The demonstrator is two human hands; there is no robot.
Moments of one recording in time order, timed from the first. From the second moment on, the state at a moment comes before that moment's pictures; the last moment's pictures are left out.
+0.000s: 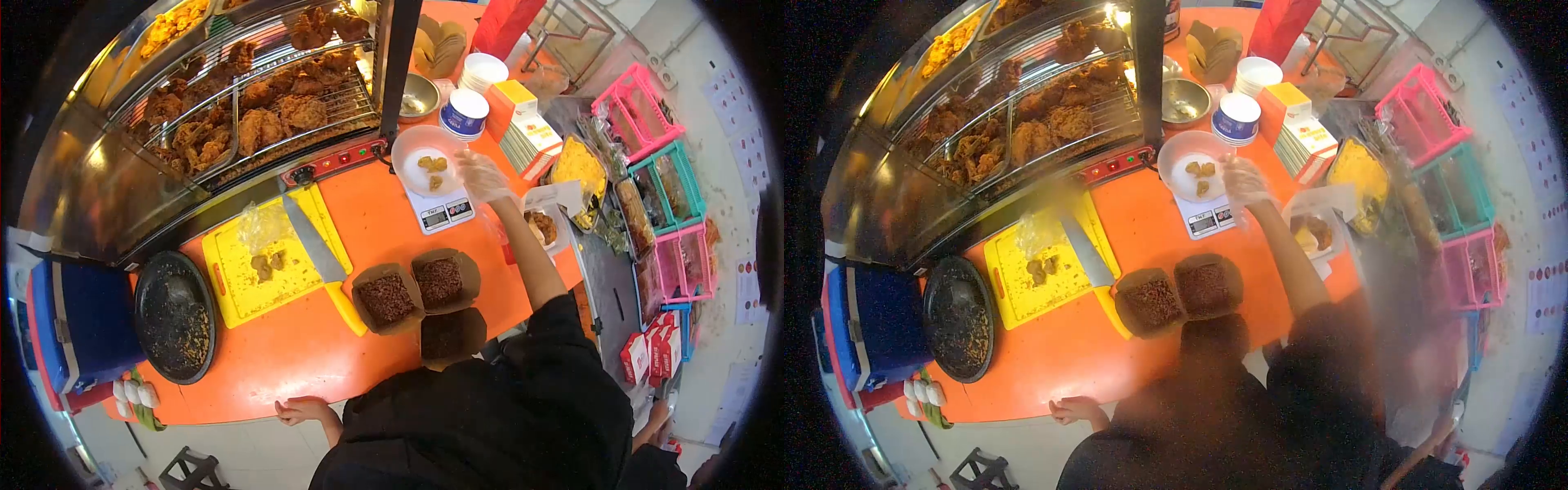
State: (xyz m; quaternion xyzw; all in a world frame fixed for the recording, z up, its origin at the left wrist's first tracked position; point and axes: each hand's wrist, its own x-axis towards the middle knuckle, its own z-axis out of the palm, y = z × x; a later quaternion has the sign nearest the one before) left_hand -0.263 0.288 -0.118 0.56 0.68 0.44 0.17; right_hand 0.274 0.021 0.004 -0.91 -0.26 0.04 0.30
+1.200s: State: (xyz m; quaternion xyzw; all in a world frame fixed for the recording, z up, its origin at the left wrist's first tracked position) left_hand -0.255 0.286 -0.115 0.51 0.77 0.37 0.13; right_hand 0.275 0.036 0.013 -0.95 -0.22 0.18 -0.10
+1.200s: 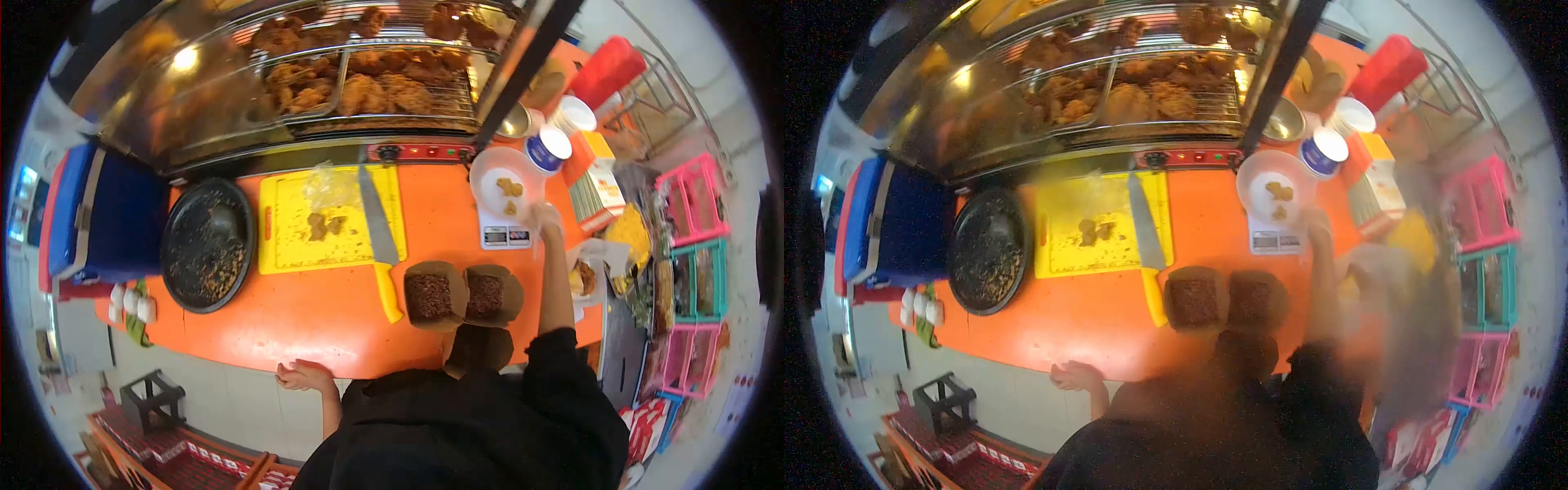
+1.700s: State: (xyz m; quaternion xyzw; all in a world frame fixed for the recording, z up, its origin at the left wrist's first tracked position) left_hand -0.255 0.282 -0.100 0.54 0.74 0.37 0.18; right_hand 0.105 0.372 0.044 -0.84 -0.49 0.12 0.21
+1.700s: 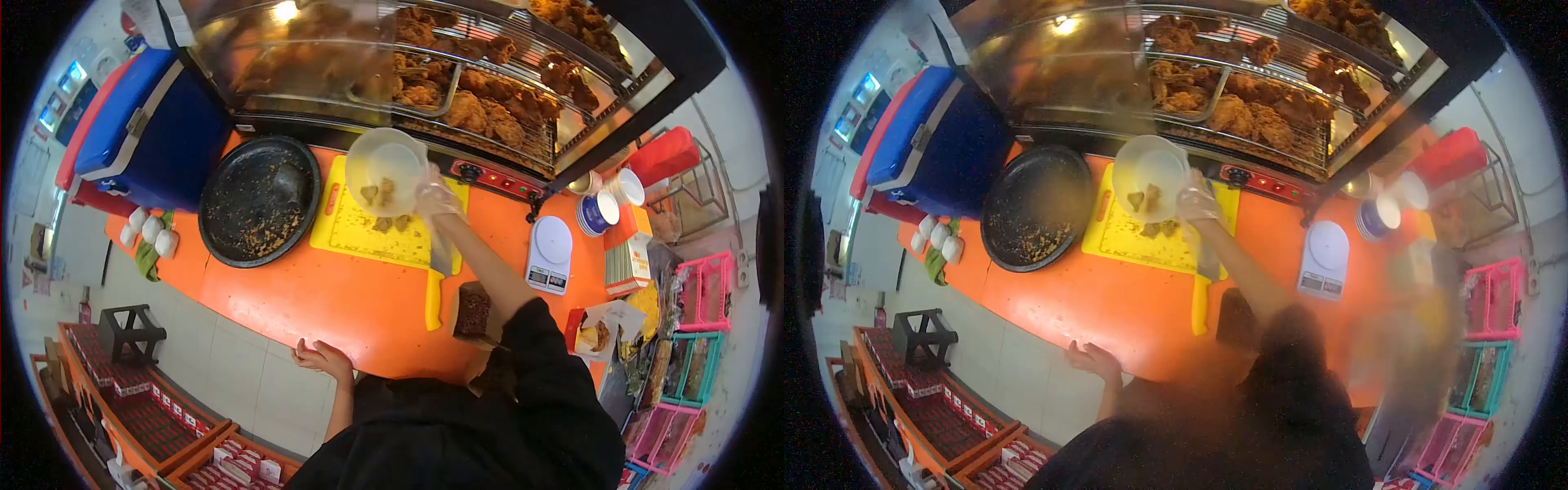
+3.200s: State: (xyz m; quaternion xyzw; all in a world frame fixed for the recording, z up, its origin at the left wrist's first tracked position) left_hand -0.250 0.278 -0.064 0.56 0.75 0.31 0.15; right_hand 0.262 0.439 0.362 -0.78 -0.51 -0.34 0.15
